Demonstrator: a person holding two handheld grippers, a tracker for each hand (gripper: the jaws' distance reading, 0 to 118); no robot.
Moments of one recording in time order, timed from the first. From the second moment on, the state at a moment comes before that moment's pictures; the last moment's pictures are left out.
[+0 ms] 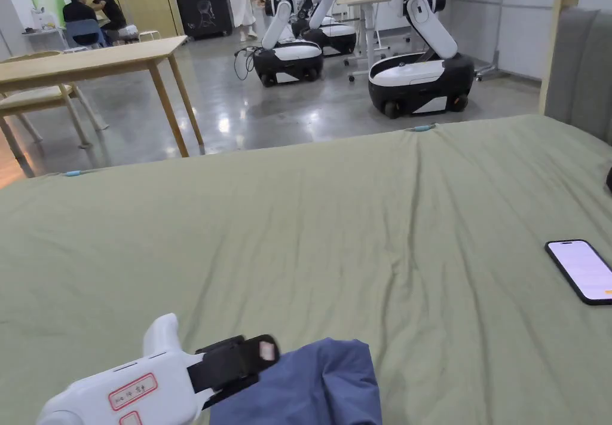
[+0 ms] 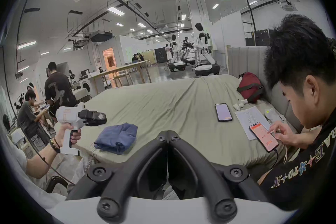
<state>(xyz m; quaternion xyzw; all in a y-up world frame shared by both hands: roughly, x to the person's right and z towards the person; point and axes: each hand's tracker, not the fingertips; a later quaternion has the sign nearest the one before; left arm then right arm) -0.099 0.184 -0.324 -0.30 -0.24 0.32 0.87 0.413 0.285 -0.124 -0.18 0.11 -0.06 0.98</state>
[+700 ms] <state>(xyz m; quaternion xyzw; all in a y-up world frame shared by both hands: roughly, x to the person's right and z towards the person) 0.007 0.153 -0.338 -0.40 -0.27 0.21 0.85 0.365 0.258 -0.176 -0.23 0.18 -0.09 0.95</state>
